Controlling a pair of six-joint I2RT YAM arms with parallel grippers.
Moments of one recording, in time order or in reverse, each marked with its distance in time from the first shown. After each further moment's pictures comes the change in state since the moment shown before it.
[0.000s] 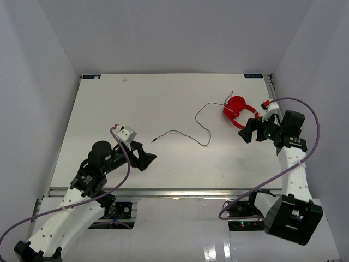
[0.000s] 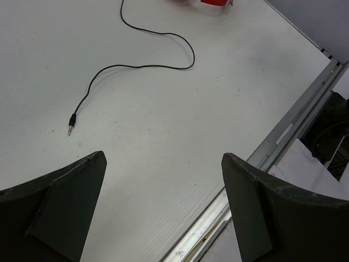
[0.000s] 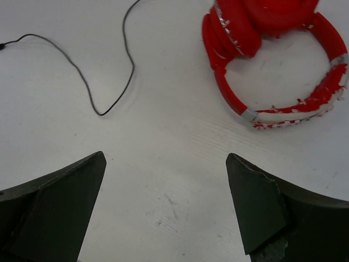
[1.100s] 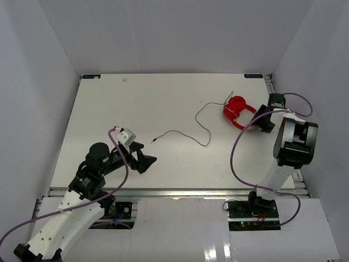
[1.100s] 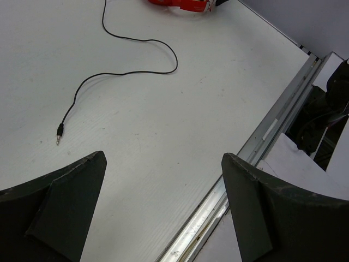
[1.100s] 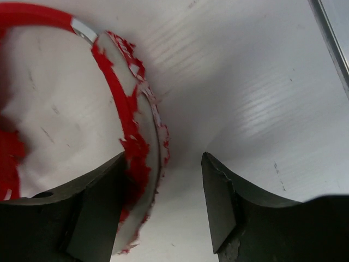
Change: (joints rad) left arm 0.000 -0.039 0.000 0.002 0.067 0.011; right arm 0.062 0.822 0.374 0.122 0.753 0.690
